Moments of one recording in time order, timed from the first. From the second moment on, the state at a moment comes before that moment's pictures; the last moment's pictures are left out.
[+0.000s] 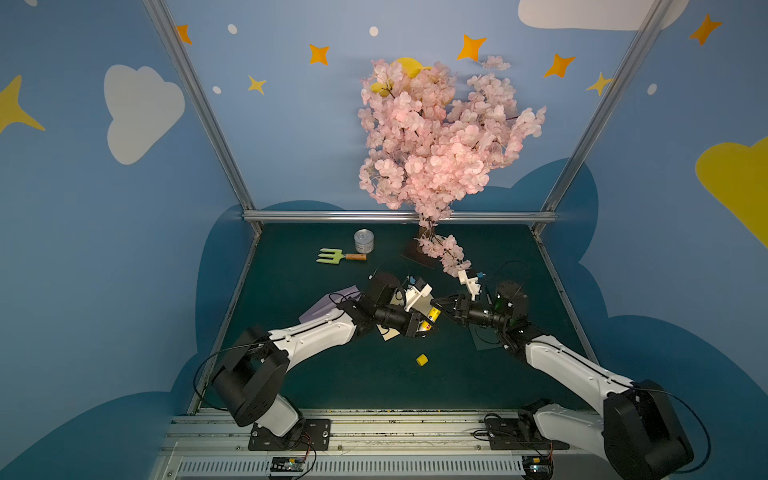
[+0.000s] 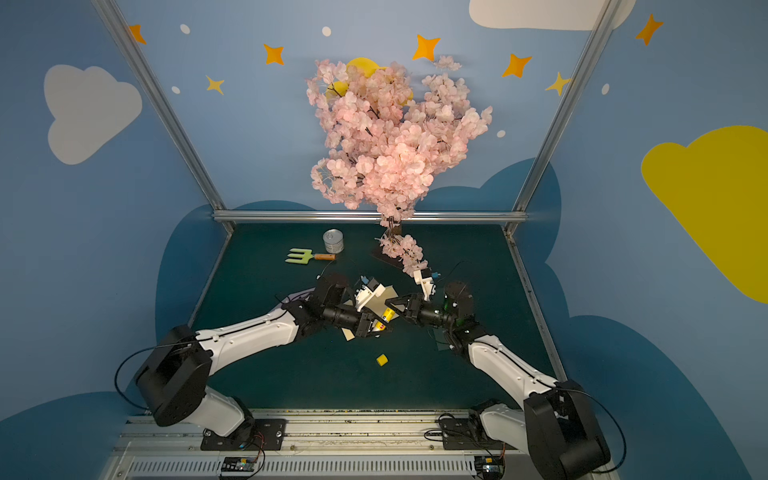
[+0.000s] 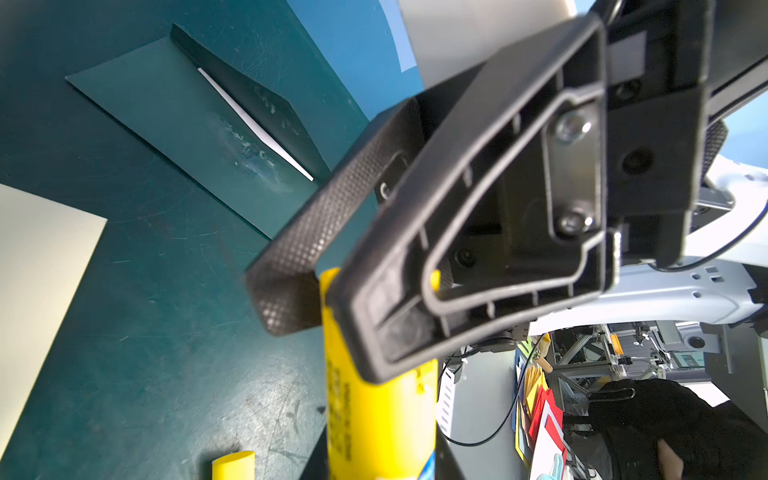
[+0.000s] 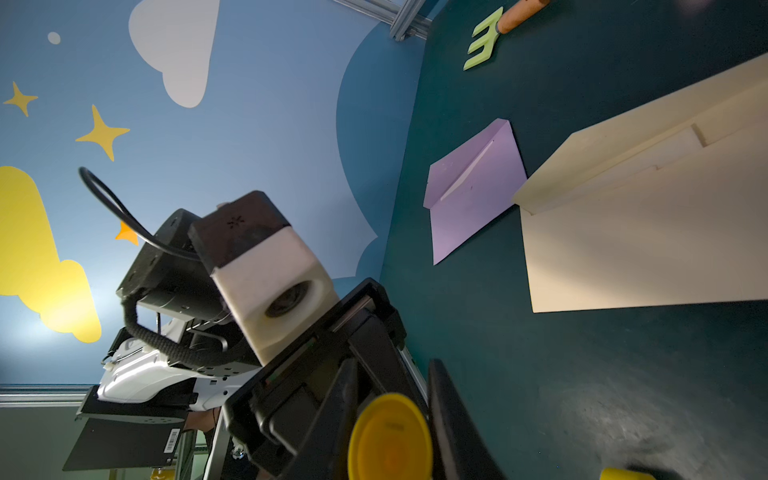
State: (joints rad) left arm -0.74 1.55 0.94 0.02 0.78 -0.46; right arm 0.43 1.18 0.54 0.37 -0.84 1.05
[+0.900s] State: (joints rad) left arm -0.77 1.65 1.05 -0.16 0.44 -0.44; right arm 0.61 1.28 0.97 -0.45 -0.23 0.78
